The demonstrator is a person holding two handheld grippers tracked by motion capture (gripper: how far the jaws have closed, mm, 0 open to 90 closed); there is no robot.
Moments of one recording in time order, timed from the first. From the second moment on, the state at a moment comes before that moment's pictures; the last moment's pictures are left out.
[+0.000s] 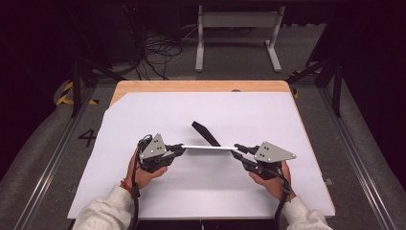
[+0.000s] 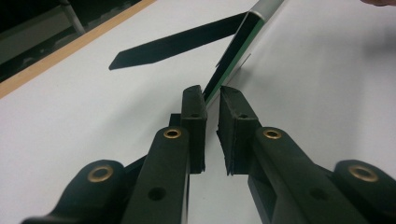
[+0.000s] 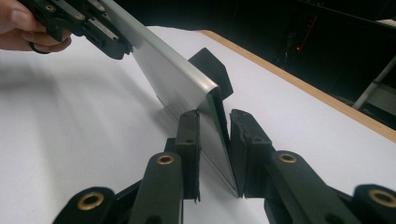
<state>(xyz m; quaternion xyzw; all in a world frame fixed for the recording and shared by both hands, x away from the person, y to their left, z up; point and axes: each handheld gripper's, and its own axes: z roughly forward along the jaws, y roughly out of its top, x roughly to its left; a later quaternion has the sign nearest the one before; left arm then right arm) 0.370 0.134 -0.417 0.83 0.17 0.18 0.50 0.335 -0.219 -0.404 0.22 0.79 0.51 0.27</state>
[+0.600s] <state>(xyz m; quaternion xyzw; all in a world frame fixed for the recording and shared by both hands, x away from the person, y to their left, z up) 0.367 0.135 -0.412 0.83 0.17 0.17 0.51 0.329 -0.219 -0.398 0.22 0.78 0.52 0.26</state>
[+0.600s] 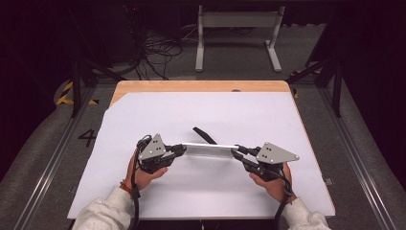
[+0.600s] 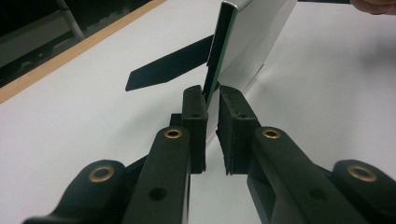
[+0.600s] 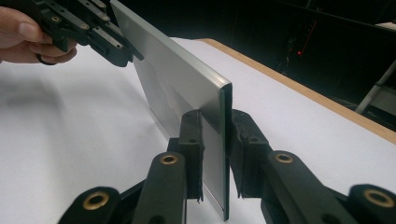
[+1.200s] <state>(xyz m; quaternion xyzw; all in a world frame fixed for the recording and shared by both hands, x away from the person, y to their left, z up) 0.367 0.134 -0.409 0.83 0.17 0.17 0.51 0.332 -0.221 -0.396 0.24 0.77 0.53 0.24</state>
